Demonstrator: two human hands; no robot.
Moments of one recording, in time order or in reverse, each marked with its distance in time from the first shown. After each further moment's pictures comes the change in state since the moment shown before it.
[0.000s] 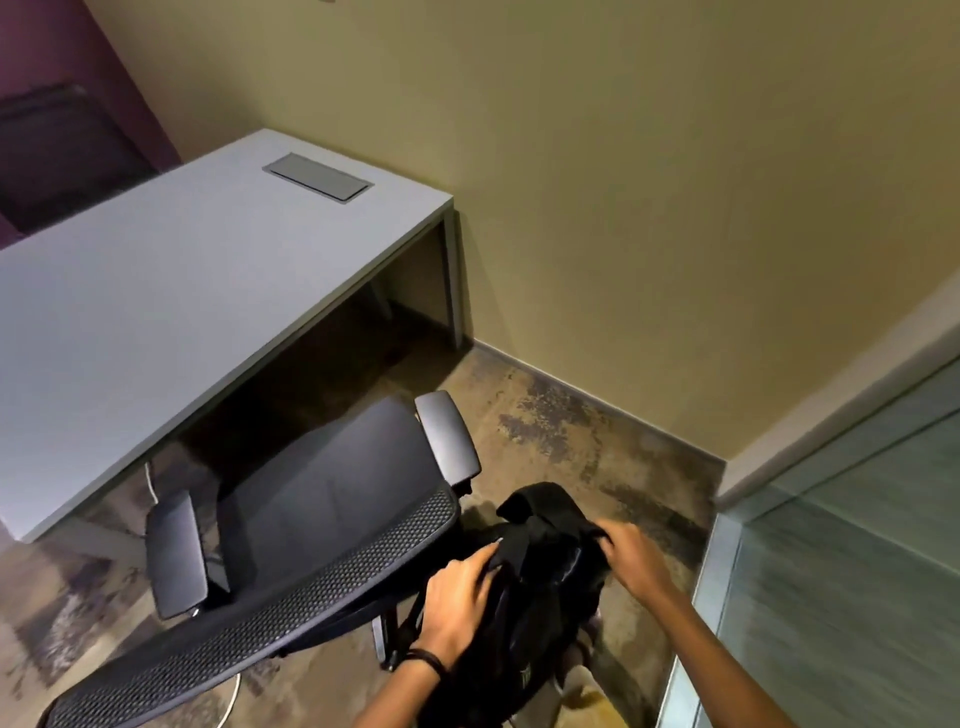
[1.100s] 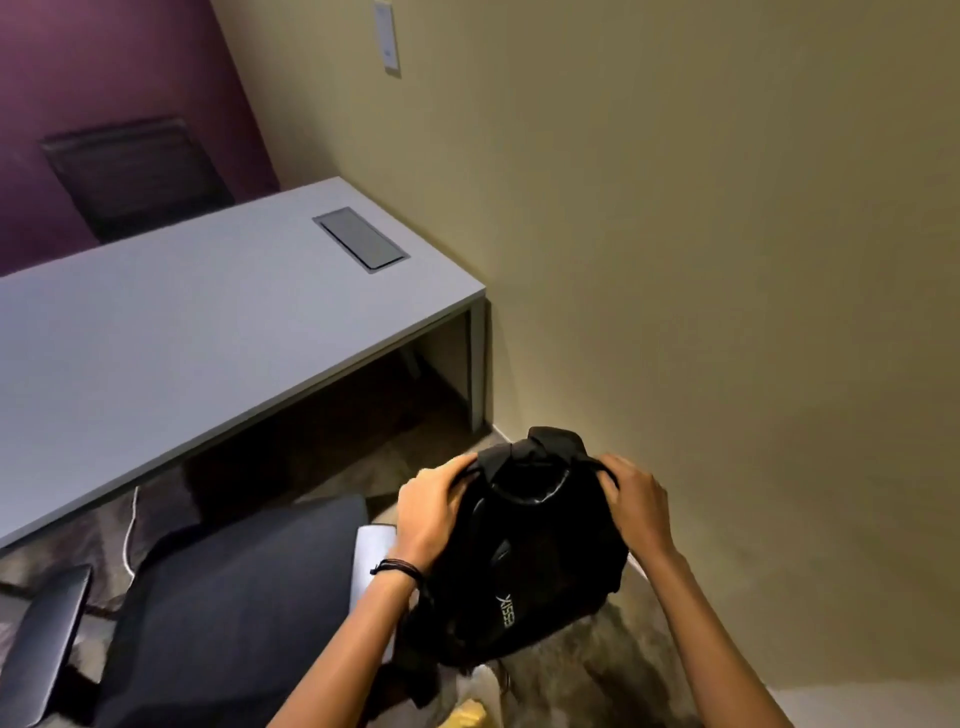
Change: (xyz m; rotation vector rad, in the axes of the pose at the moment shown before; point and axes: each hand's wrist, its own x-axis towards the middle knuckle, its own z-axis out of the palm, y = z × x) left_hand 0.350 0.146 -0.121 -0.091 0.500 -0.111; right_hand 0.346 -0.059 -0.244 -0.081 0.283 -0.365
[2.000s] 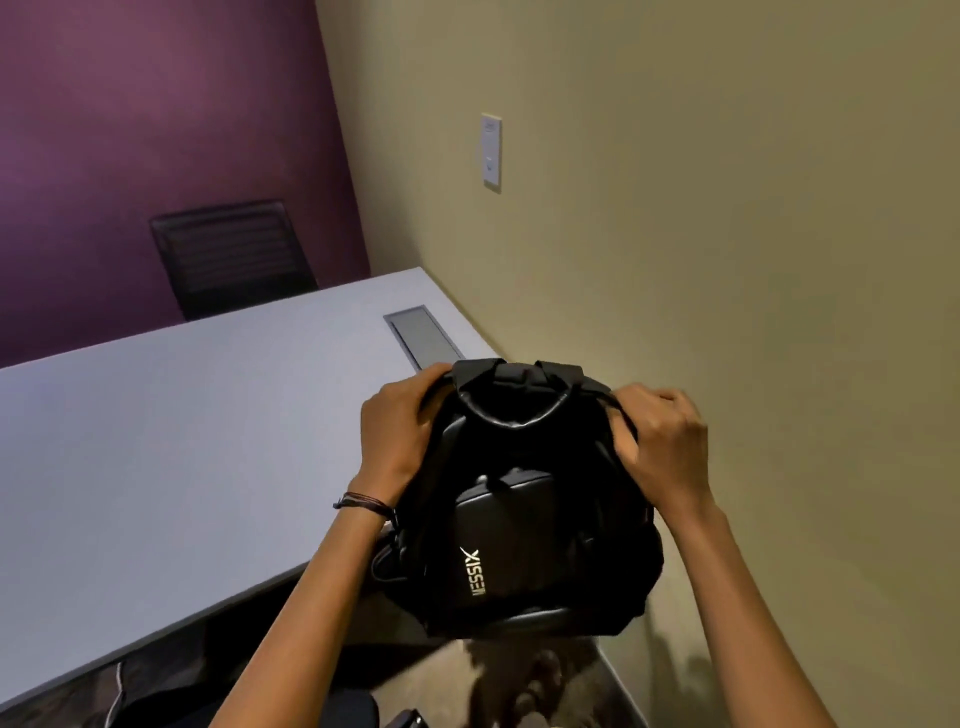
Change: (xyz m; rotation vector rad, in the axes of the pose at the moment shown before) left_hand 0.372 -0.028 -0.161 0.087 0.617 0.200; right_hand 0.387 -0.180 0.003 -0.111 0.490 -0.719
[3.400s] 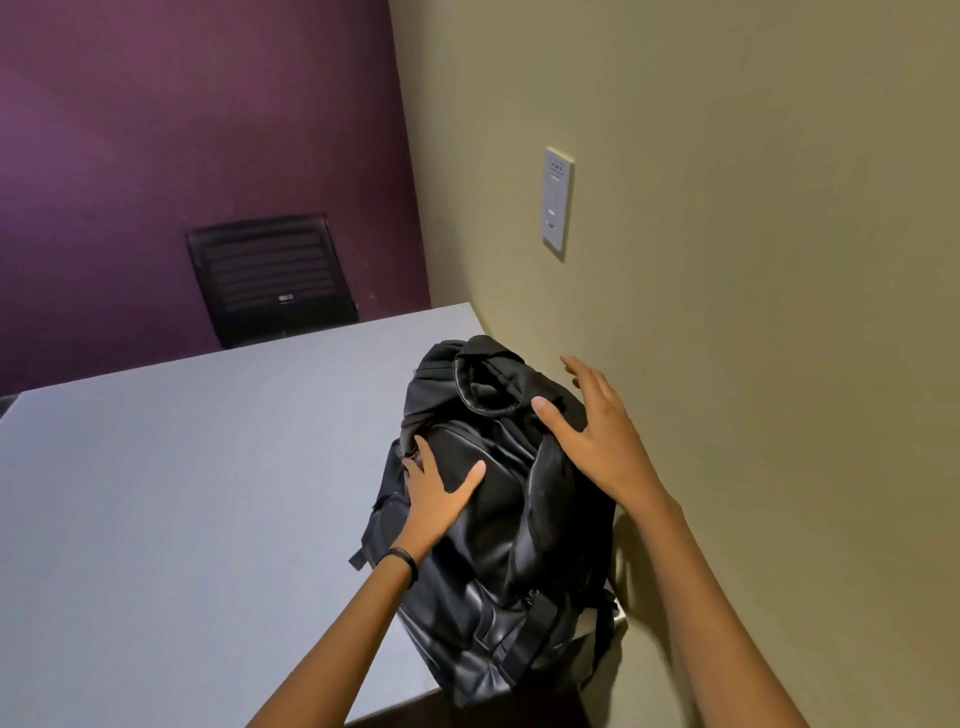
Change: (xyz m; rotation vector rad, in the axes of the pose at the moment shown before) left_hand 0.160 -0.179 0.234 -0.306 -0.313 -0.843; right_hand 0.233 0.071 0.258 0.678 -0.575 0.294
